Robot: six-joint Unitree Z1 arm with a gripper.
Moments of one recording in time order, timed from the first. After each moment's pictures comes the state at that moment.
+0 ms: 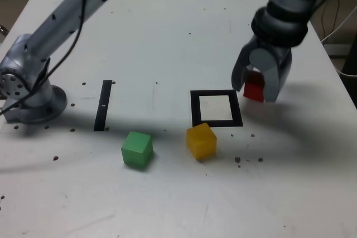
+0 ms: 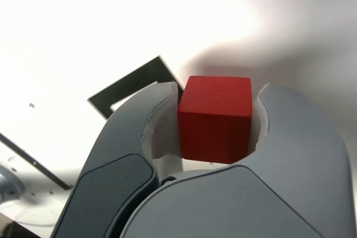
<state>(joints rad) -0.06 2.38 -2.22 1.60 0.08 0.45</state>
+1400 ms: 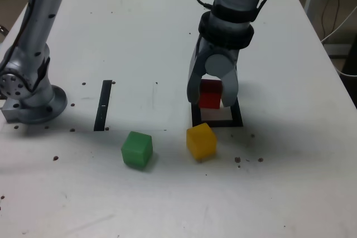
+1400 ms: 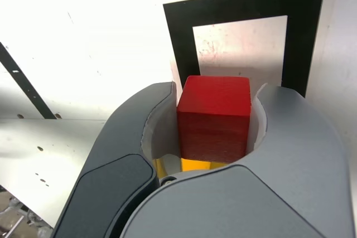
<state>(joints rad) -0.05 2.12 -1.65 1.34 -0.06 0.09</state>
